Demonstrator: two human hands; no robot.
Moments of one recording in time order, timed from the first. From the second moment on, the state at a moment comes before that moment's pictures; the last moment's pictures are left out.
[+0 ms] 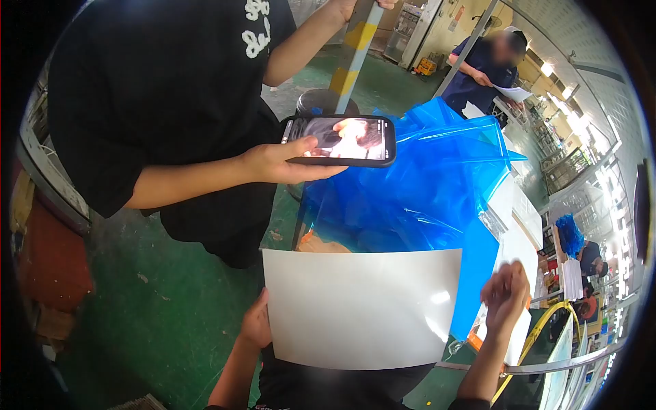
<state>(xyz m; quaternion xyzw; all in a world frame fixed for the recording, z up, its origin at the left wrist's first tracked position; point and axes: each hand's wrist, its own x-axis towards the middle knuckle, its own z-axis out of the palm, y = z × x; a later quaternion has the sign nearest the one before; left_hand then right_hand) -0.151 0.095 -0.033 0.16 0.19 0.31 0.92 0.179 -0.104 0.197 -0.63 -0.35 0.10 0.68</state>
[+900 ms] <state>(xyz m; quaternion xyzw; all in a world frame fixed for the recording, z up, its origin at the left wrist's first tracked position) 0.022 -0.019 0.078 0.17 0.02 0.16 0.97 0.130 -0.292 0.070 -0.60 -0.07 0.00 0.80</state>
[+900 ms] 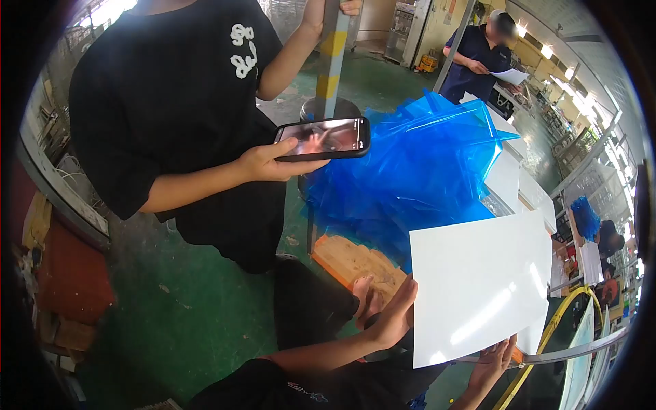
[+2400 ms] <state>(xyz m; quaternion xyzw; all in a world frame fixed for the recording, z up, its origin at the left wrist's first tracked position) 0.008 -0.025 0.018 0.63 -0.06 -0.11 0.76 0.298 -0.432 0.025 -0.45 0.15 -0.22 0.85</state>
